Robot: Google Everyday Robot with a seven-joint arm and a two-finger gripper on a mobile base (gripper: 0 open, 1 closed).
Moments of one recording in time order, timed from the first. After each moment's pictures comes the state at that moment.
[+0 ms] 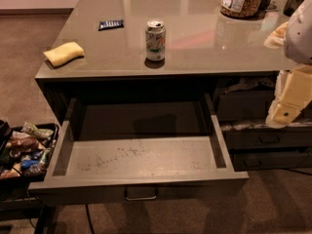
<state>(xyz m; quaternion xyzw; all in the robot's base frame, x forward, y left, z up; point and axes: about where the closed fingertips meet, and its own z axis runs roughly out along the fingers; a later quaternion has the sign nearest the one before) 0.438 -0.217 0.976 -0.60 0.78 -0.03 0.16</state>
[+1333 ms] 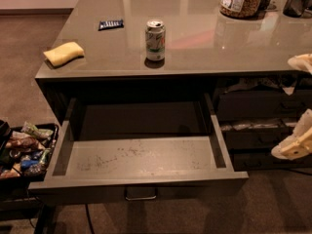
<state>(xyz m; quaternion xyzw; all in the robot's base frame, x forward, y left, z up) 0.403 -0.233 0.953 -0.56 0.76 0.01 0.34</state>
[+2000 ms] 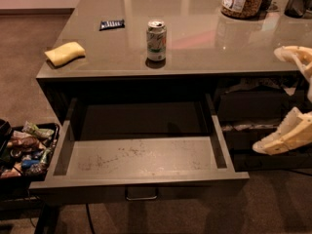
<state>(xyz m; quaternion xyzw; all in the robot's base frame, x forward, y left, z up) 0.406 -0.200 0.968 -0.56 0.70 0.04 0.44</state>
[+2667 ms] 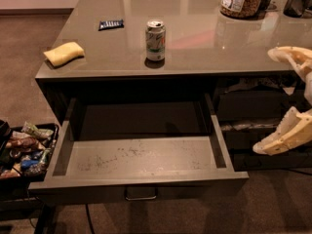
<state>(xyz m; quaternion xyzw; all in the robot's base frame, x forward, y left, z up) 0.407 -0.196 0.966 -0.58 0.69 0.05 0.43</state>
